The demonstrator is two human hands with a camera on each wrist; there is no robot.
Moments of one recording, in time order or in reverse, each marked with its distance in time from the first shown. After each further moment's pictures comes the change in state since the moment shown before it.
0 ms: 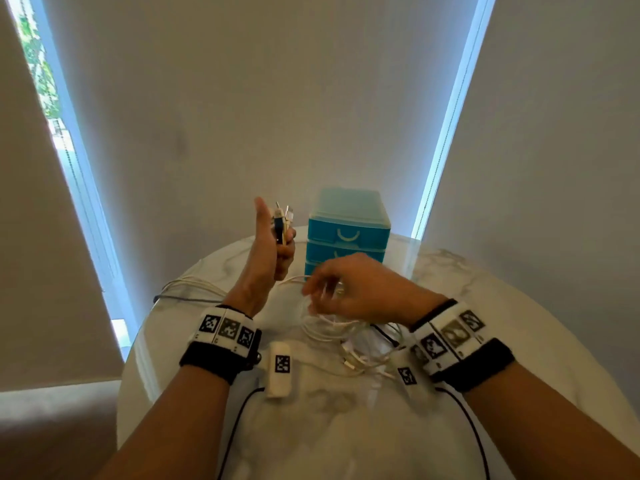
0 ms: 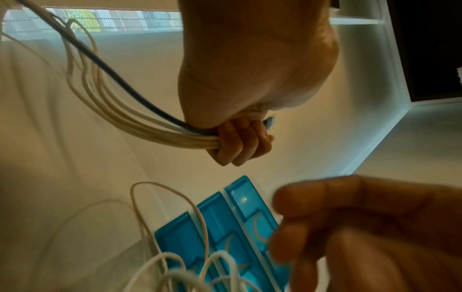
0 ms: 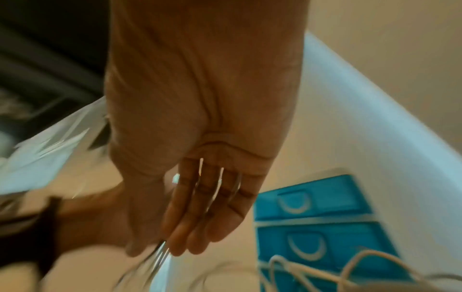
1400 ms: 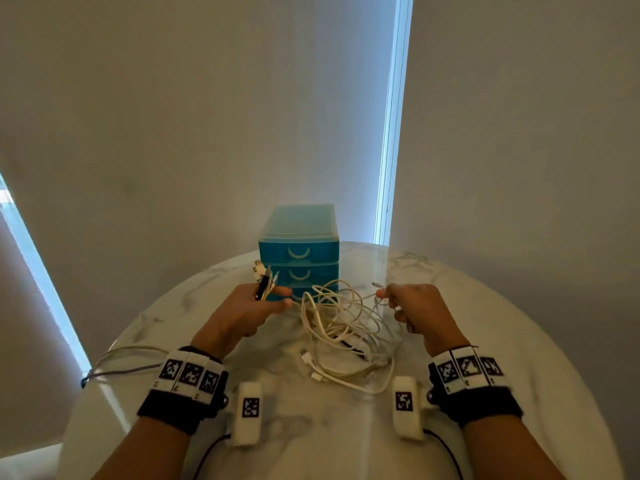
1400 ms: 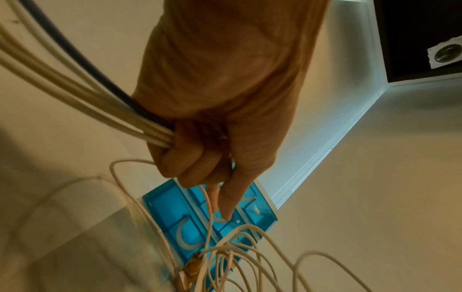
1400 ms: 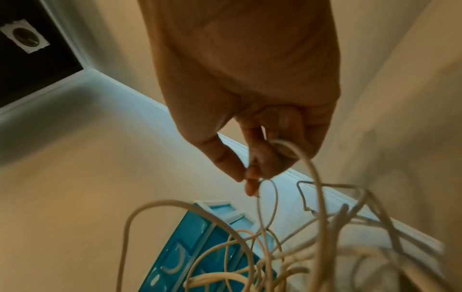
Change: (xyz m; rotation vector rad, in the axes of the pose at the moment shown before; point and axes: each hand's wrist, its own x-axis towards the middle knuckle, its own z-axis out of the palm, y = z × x) left_hand 0.006 -0.041 0.027 0.584 -0.068 -0.103; right_hand -0.083 0.142 0.014 0.929 0.742 0.814
